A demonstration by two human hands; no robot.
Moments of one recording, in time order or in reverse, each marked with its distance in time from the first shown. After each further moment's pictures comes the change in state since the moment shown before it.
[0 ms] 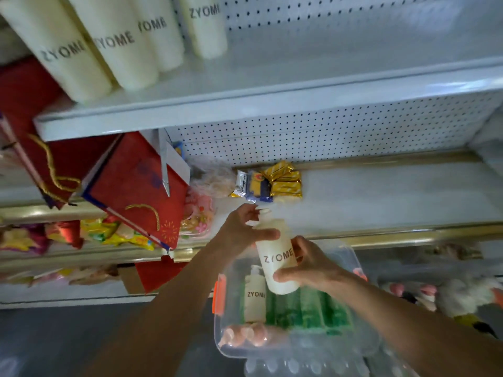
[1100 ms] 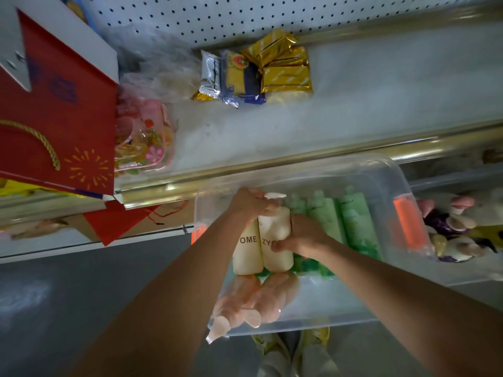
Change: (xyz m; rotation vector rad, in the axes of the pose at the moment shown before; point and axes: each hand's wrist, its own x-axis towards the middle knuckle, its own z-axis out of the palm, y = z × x) left_hand 0.127 -0.222 0.049 0.270 -0.064 -0.481; right_hand 0.129 0.173 0.095 -0.237 -0.045 0.387
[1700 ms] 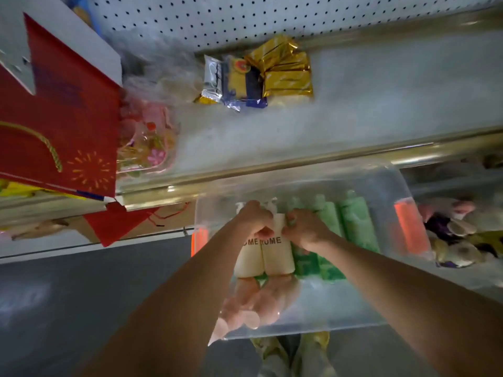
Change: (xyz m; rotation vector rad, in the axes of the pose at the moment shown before) left_hand -0.004 -0.008 0.013 0.040 -0.110 -0.170; right_hand 0.010 -0.007 -0.014 -0.187 0.092 -0.043
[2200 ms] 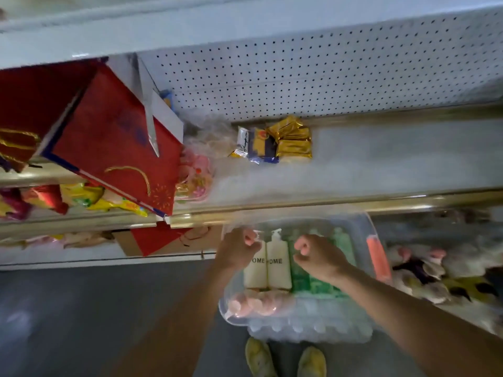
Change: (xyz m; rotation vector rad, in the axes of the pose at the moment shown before) left_hand -0.160 -0.009 -0.050 0.252 0.300 0.391; right_hand -0.130 -0.035 -0.072 -0.139 0.134 -0.204
